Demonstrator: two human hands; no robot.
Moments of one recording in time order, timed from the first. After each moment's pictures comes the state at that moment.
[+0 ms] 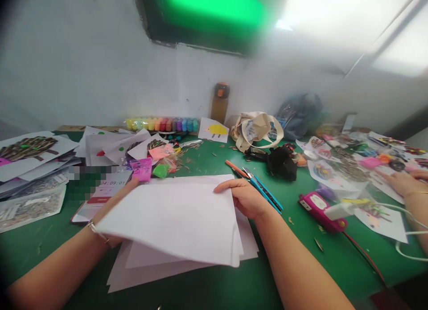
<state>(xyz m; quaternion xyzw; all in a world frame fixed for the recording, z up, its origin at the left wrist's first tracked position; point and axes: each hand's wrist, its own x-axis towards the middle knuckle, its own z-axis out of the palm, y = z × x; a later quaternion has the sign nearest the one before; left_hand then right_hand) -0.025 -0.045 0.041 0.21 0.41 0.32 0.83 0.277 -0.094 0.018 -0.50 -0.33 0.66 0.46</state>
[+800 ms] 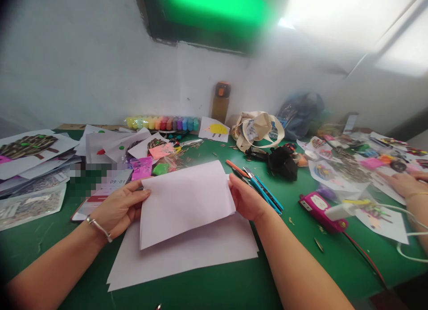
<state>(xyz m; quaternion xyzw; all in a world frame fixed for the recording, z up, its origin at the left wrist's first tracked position) -0.032 -0.037 0.030 0.35 0.47 0.38 0.72 0.277 -0.097 0.016 -0.48 -0.33 0.69 0.44</state>
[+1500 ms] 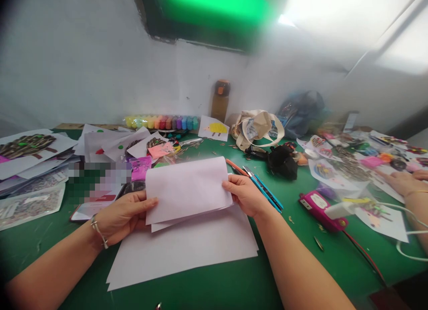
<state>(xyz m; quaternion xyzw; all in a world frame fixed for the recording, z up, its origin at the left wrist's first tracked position) -0.028 -0.049 0.035 0.33 0.48 0.24 0.77 0.279 -0.092 0.014 -0.51 -0.34 0.63 0.48</state>
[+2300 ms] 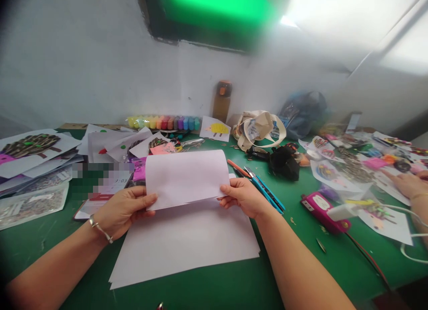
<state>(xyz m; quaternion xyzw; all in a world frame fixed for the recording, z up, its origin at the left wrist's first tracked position) -0.030 -0.041 0.032 0.41 0.51 0.32 0.69 0.279 -0.093 0.013 -0.53 -0.36 0.64 0.42</state>
